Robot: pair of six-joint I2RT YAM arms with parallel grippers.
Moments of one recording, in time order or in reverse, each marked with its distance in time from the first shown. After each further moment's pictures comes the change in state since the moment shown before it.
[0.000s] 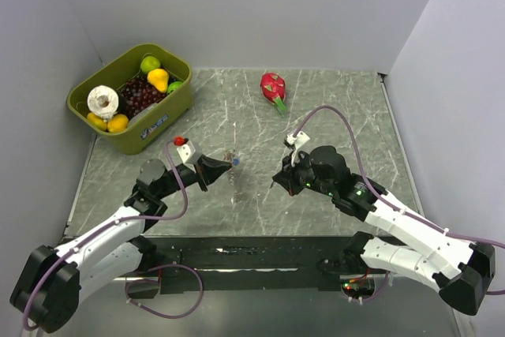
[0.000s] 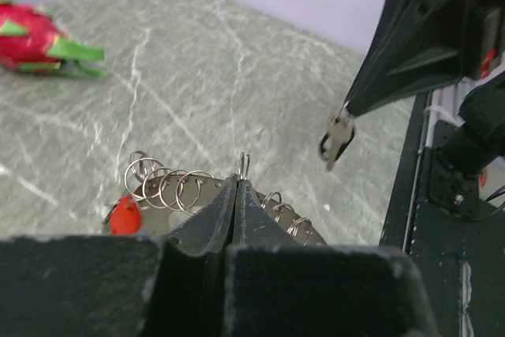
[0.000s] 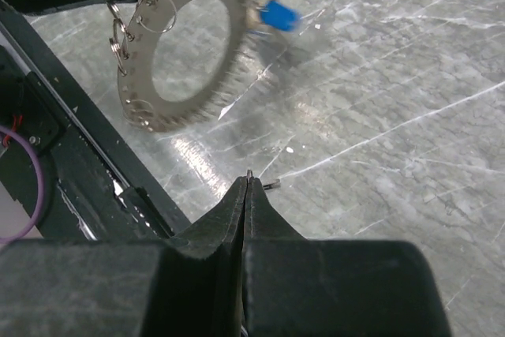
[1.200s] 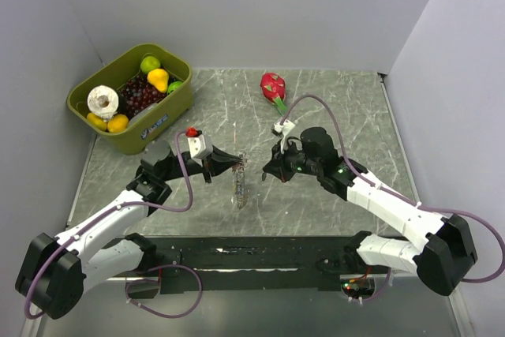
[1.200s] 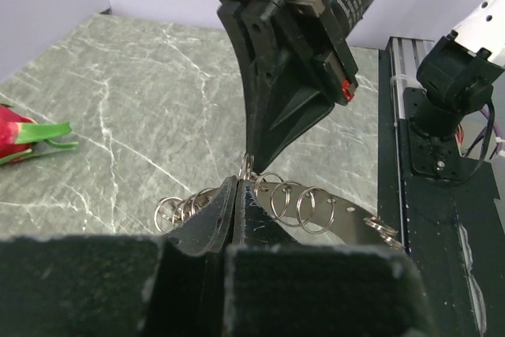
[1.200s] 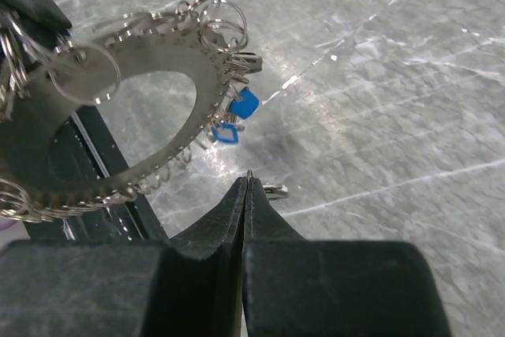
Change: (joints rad) left arm -0.005 0.116 0.223 -0.106 0.232 0.180; right arm -0.147 0.223 0.042 0.158 -0.259 -0.127
